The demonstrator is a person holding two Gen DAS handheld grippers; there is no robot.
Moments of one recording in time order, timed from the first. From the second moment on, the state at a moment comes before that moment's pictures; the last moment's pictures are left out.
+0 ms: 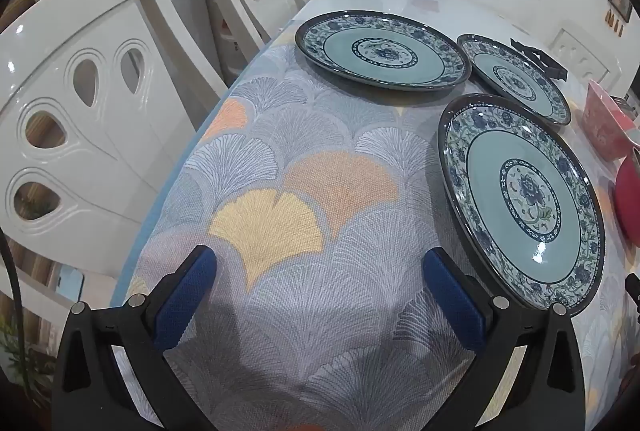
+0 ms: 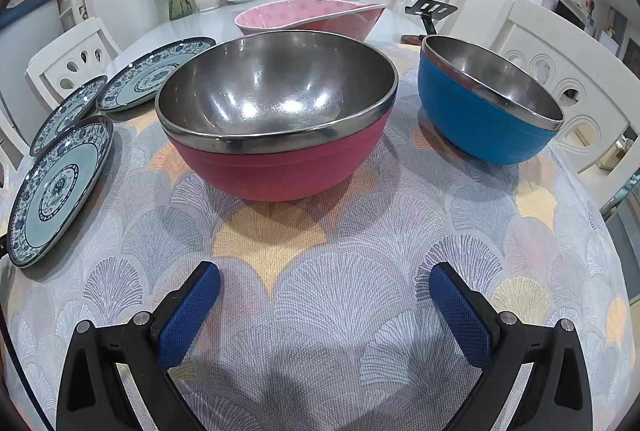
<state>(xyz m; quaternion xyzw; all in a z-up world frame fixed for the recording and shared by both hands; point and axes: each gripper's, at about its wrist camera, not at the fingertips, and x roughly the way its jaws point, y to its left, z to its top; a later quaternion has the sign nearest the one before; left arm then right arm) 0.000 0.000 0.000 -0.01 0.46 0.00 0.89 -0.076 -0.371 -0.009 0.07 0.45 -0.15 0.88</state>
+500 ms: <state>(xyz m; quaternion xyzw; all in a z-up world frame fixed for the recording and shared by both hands) -0.042 -0.009 0.009 -0.02 0.55 0.02 0.83 -0.090 -0.343 -0.006 0.09 0.55 -0.13 0.82</state>
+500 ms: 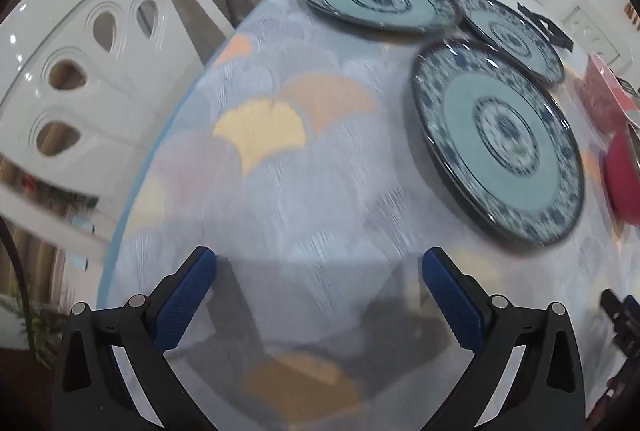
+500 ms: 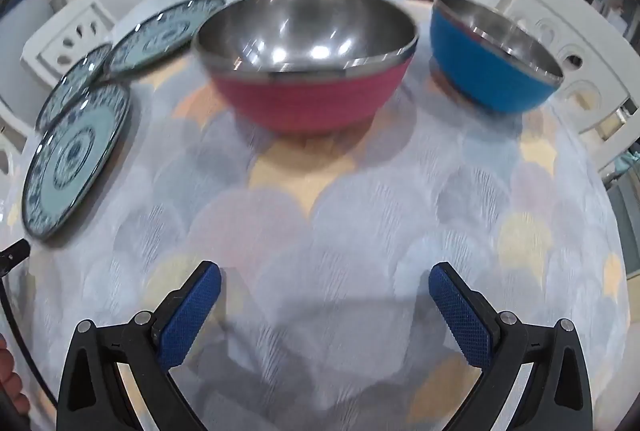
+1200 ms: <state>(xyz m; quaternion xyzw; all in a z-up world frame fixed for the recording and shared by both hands) -0.116 -0.058 0.179 -0.04 0.43 0.03 0.90 -0.121 -0.276 0.142 0.00 0.47 -0.01 0.88</state>
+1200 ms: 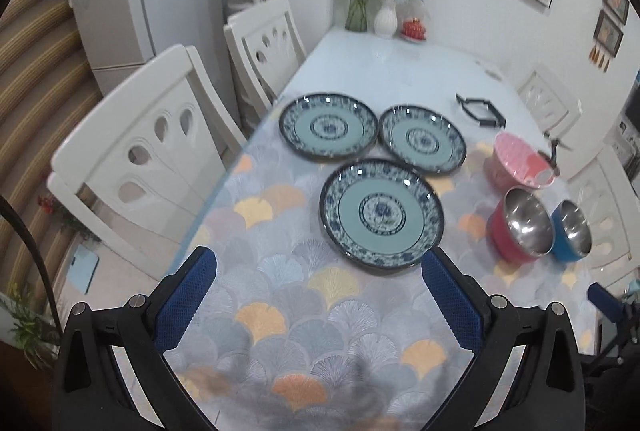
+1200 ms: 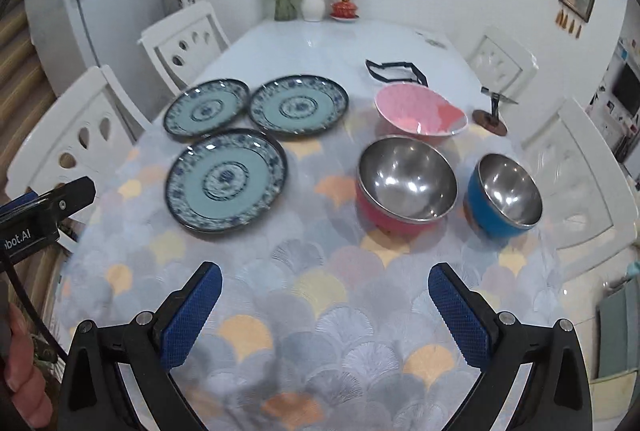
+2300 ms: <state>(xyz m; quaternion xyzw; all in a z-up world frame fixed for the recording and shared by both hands) -0.036 -0.019 0.134 -0.03 0.48 -0.05 0.88 -0.066 -0.235 0.116 0.06 0.50 -0.07 0.86</state>
